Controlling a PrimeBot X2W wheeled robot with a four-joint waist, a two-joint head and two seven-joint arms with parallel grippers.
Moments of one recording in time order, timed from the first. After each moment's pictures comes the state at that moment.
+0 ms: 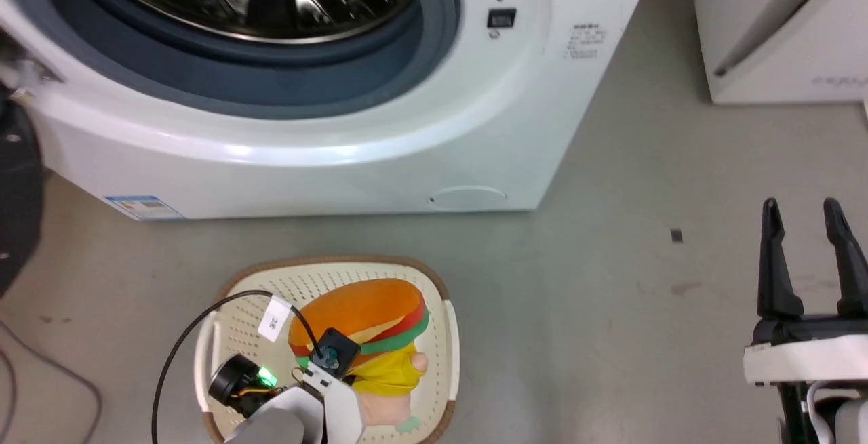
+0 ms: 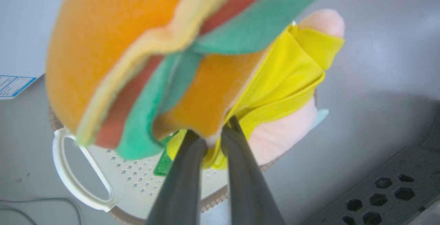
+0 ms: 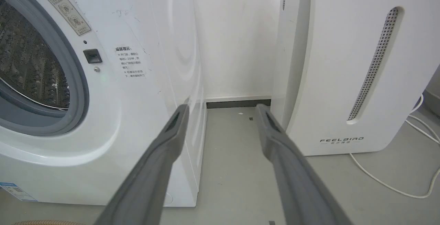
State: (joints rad) left arm -0.62 0.12 -0.80 1.29 -0.32 -0.13 -0.18; right arm -0.14 -0.05 -0.21 0.03 0.12 0.13 -0.26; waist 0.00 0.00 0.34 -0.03
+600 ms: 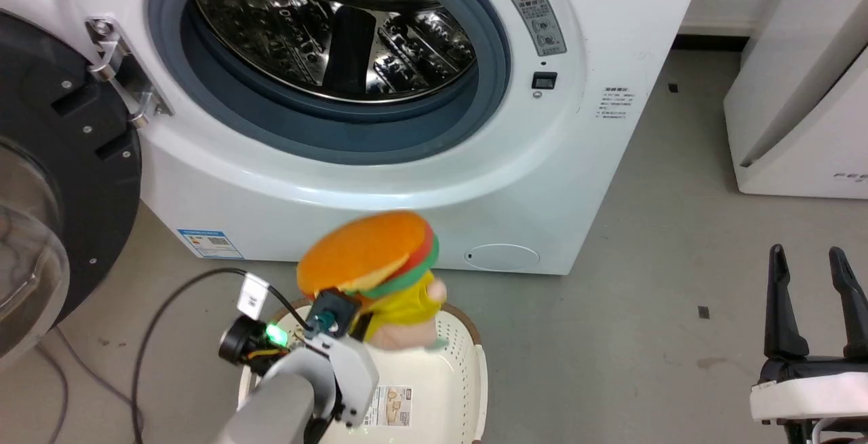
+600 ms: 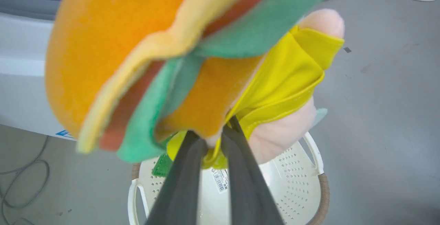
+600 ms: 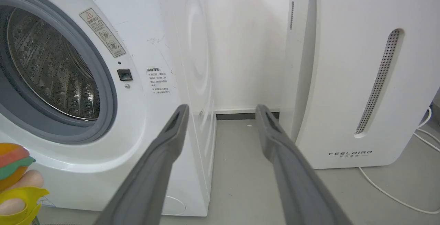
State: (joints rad) left arm -0.59 0.15 -0.72 1.06 -0.37 -0.05 -0.26; right arm -0.05 -0.05 -0.23 0.04 0.12 0.13 -0.26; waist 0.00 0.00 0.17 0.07
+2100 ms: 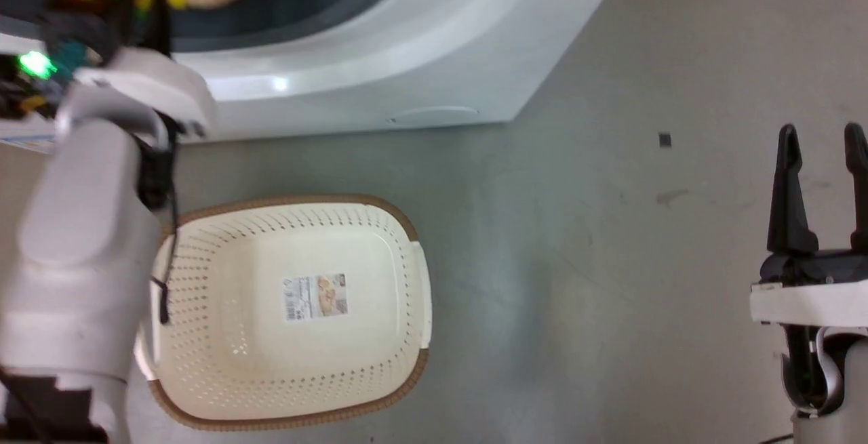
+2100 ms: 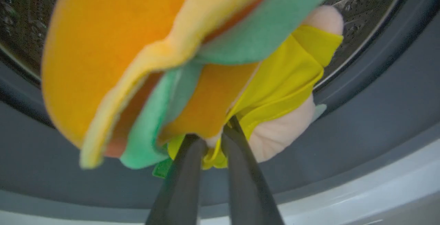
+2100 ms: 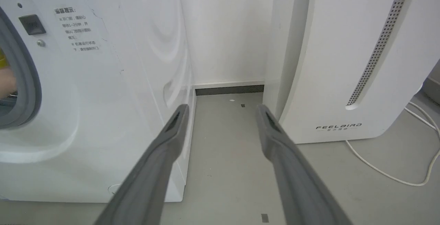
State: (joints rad) left arm -0.93 0.32 -0.20 0.71 -0.22 0.03 -0.26; right arm -0.27 -0.05 -0.20 0.00 0.14 0.13 -0.26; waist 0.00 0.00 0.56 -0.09
